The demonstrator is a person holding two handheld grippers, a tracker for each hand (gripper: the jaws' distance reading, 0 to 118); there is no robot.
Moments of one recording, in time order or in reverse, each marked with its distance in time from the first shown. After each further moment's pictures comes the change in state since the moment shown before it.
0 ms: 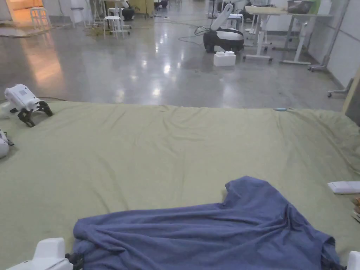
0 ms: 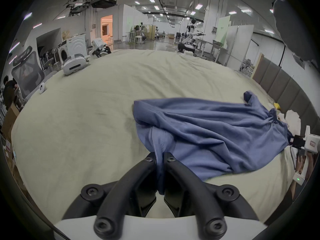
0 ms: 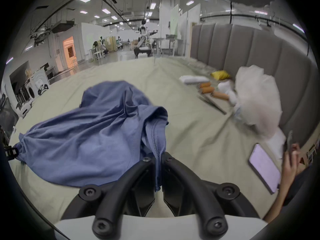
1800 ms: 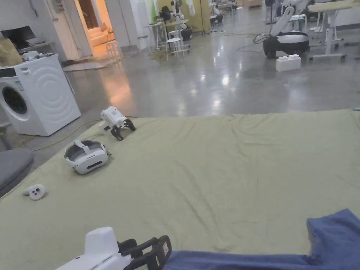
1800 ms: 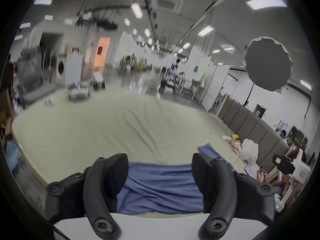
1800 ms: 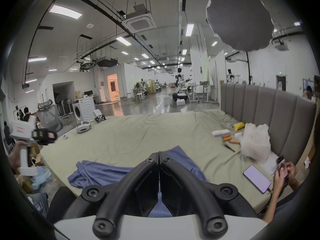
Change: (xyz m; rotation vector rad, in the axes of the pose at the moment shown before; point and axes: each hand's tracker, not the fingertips) left arm -0.017 0.010 0.172 0.176 -0.217 0.138; right arm -0.024 -0.035 0.249 0.383 0.380 0.051
